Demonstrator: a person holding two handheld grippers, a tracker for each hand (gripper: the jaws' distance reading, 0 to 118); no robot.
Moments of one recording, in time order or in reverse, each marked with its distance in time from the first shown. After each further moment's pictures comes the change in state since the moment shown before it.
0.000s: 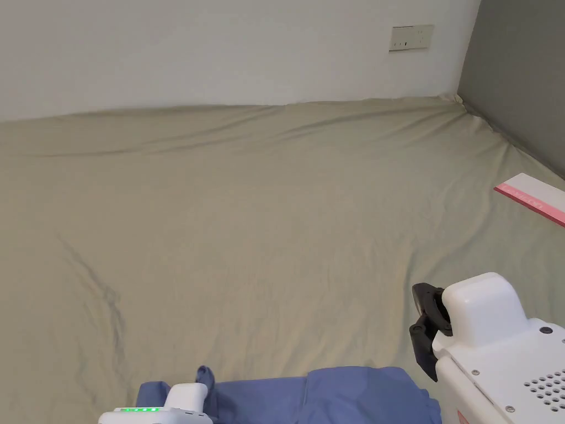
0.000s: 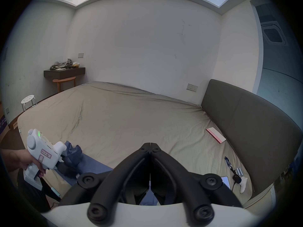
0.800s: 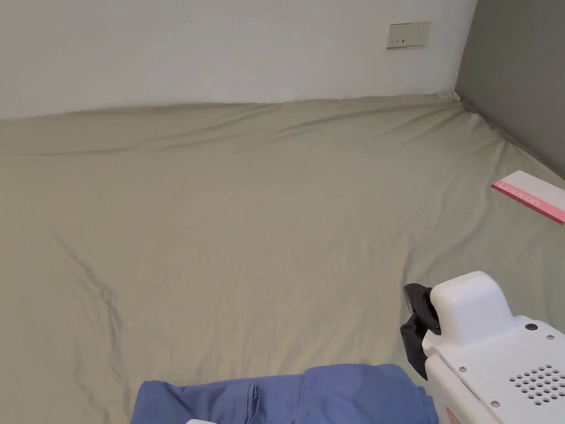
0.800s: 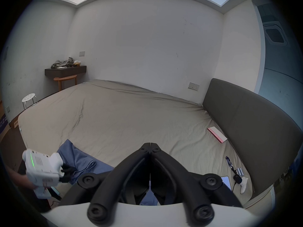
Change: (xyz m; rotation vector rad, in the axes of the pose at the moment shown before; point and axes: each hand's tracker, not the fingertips) left arm 0.040 -0.072 -0.024 0.324 0.347 -0.268; right arm -0.003 -0.001 -0.003 -0.014 0.012 0.008
